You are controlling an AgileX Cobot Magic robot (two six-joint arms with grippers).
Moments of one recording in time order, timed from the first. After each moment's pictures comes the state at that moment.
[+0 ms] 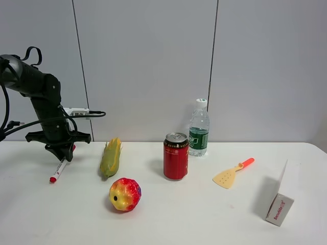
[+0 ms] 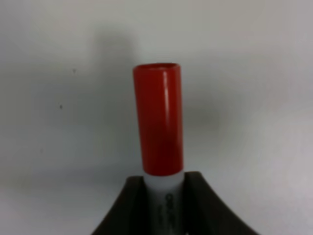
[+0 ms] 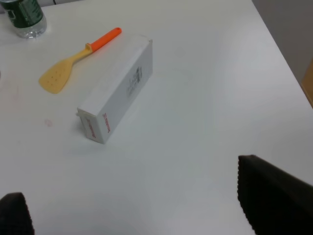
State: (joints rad) left arm -0.08 2.33 -1.74 0.09 0.74 -0.17; right arm 0.01 0.00 -0.50 0.02 1.06 -0.01
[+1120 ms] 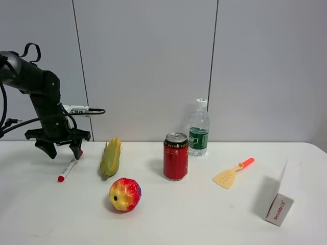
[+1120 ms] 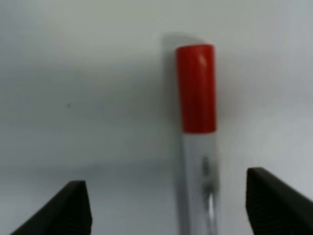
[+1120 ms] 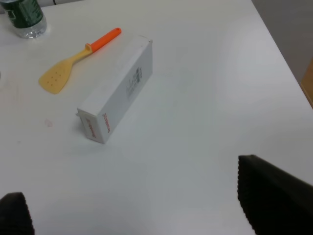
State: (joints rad) left arm -0.08 2.30 -1.75 0.09 0.78 -0.16; right arm 0.01 0.00 -0.50 0.02 1.06 -0.01
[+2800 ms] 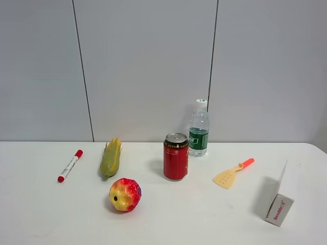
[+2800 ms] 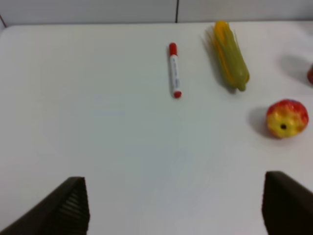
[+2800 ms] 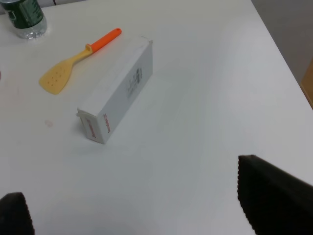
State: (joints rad) left arm -0.05 0.25 -0.87 0.00 1.22 -0.06; right arm 0.01 0.00 -0.50 0.02 1.06 -0.01
